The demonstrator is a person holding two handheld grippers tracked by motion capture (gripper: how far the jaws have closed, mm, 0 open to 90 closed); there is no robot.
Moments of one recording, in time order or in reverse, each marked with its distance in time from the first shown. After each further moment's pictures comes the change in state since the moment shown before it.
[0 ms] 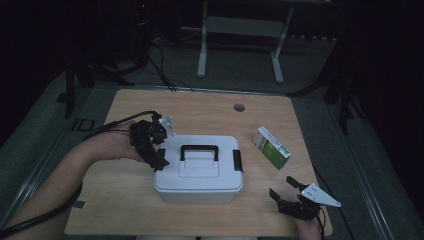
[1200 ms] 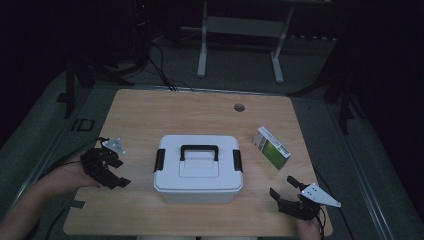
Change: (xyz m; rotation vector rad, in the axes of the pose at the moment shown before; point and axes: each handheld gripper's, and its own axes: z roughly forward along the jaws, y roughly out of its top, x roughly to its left) left arm -0.001 -0.141 0.028 -0.093 -0.032 -0.282; right arm 0.000 0.001 0.000 -0.009 -0.016 0.004
